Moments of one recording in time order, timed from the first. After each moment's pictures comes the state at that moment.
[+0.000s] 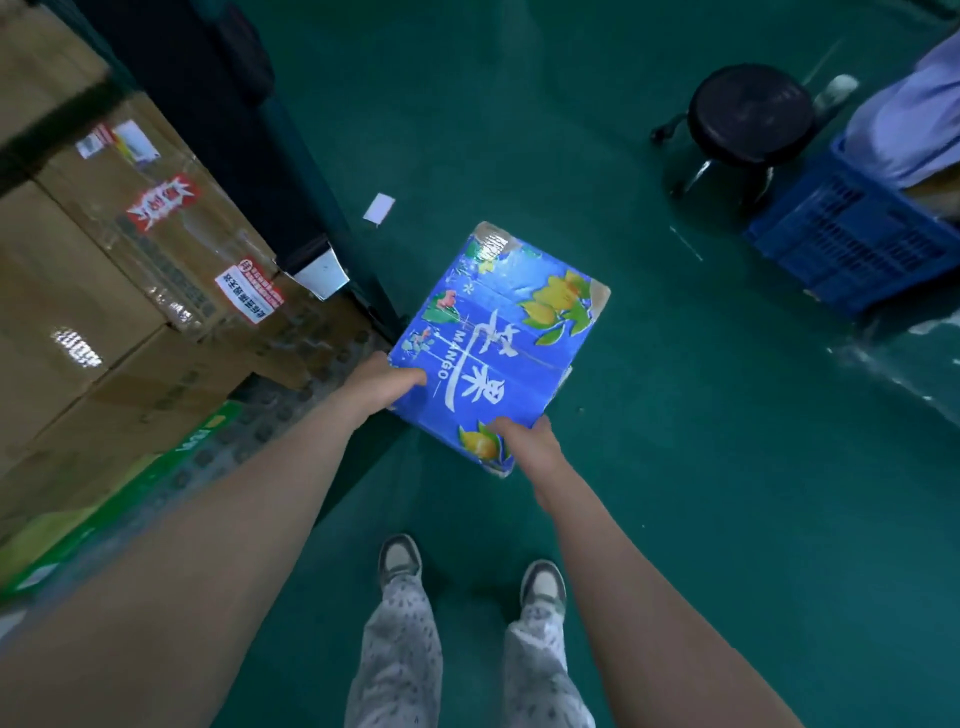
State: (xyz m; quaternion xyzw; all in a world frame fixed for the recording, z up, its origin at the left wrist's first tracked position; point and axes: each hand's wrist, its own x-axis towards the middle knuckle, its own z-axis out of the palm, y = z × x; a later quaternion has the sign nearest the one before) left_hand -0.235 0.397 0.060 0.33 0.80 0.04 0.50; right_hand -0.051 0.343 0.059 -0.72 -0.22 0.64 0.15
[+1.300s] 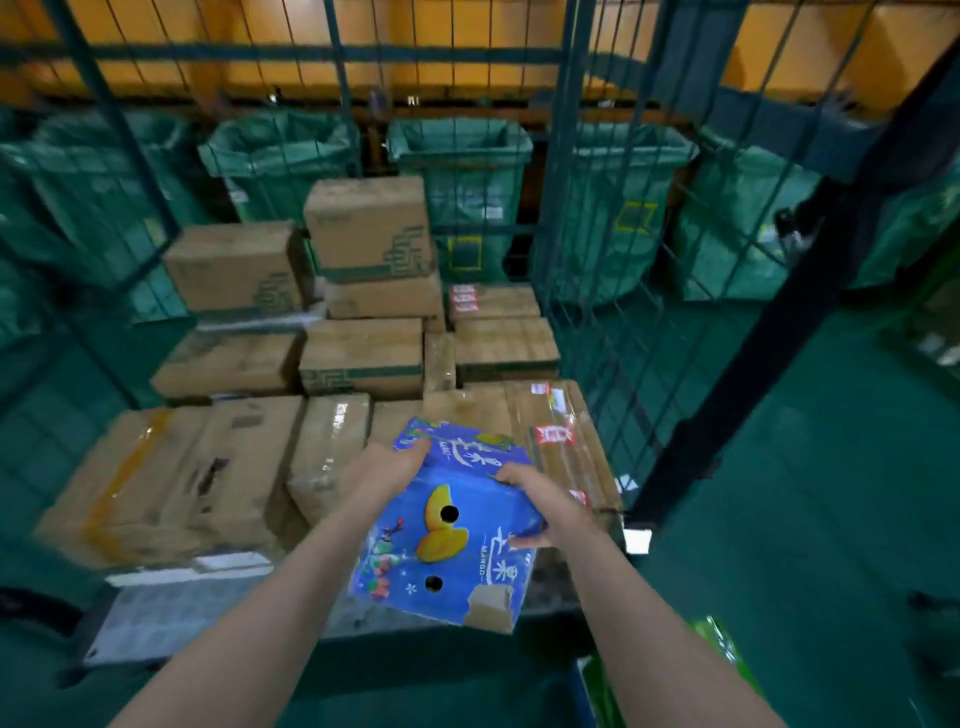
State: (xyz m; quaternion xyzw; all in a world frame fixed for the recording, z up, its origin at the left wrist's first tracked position) left_hand -0.460 0.184 0.363 0.10 0.93 0.26 0.24; right_hand -0.318 0.303 0.355 -0.49 -0.54 0.68 -0.05
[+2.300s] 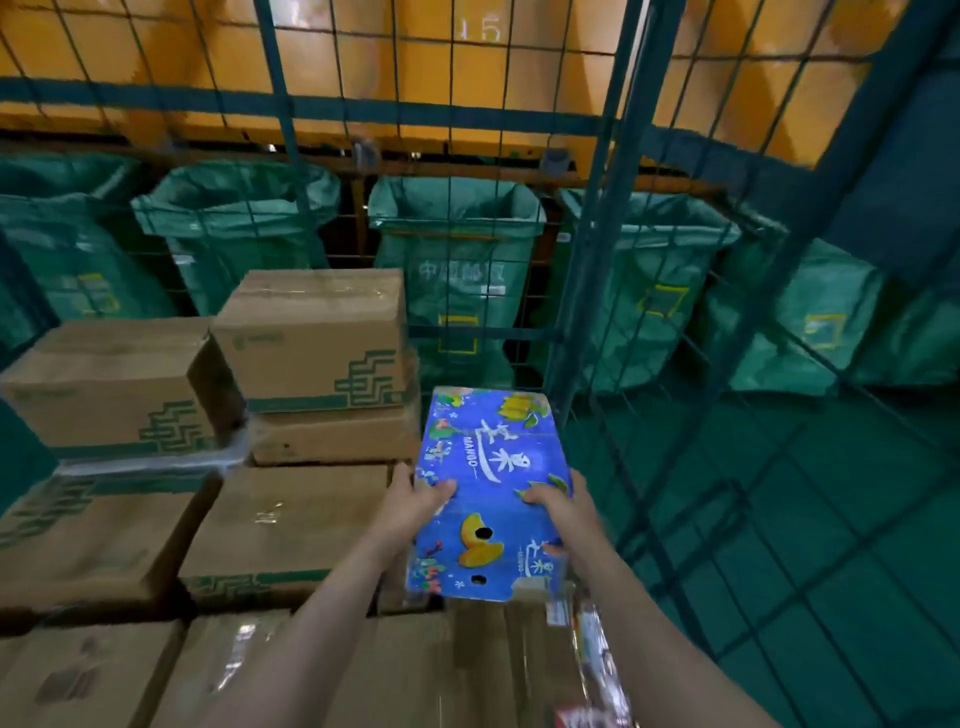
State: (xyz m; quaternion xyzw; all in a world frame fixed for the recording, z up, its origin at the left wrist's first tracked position) left_hand -0.774 0.491 0.337 0.10 0.76 0.54 0.36; right_hand -0.641 0.623 0.347 -0.48 -0.58 0.65 0.14
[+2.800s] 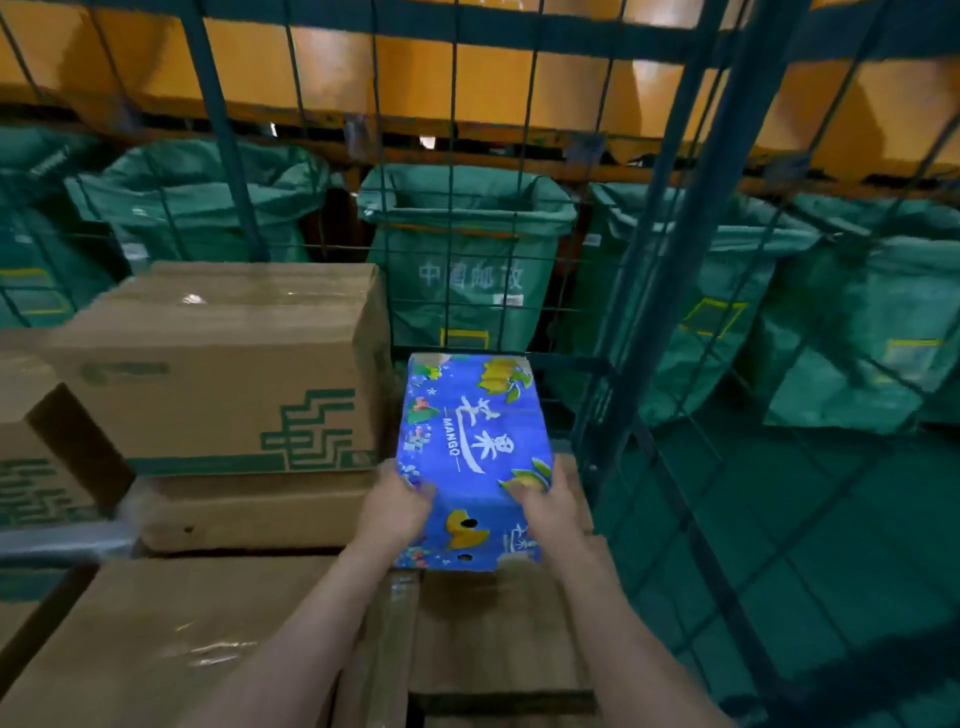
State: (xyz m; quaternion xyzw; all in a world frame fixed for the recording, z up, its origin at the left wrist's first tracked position) left_hand -0.949 0.648 0.241 0.14 0.87 0.42 0.23; right_hand -0.848 0.779 0.230 -0.42 -0.67 0.59 0.16
